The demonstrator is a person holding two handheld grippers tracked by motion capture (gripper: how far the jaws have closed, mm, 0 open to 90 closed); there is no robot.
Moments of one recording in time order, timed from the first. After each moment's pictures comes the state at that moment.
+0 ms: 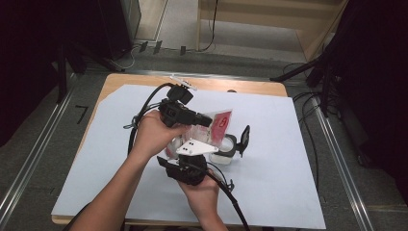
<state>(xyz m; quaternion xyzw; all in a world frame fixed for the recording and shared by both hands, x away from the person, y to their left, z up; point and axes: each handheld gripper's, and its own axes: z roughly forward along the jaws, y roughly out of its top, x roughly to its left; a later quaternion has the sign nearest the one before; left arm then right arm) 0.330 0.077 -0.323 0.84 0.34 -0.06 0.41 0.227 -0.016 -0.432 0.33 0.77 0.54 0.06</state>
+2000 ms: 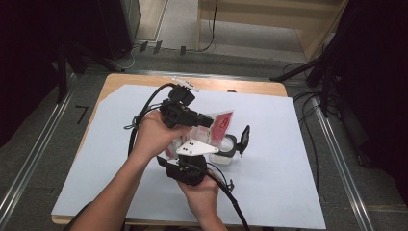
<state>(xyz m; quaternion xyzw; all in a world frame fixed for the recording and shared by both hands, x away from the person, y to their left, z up) 0.325 0.073 -0.319 0.85 0.33 -0.04 0.41 0.226 -0.016 -0.430 0.33 0.77 0.54 0.06</state>
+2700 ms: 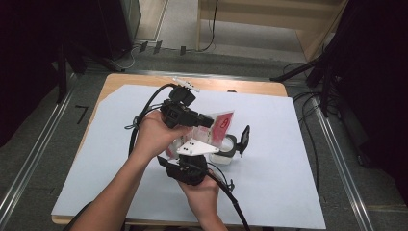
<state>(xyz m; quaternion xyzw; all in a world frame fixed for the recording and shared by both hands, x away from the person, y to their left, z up) 0.326 0.073 -0.321 0.85 0.33 -0.04 0.40 0.227 -0.017 -0.432 0.33 0.77 0.54 0.06</state>
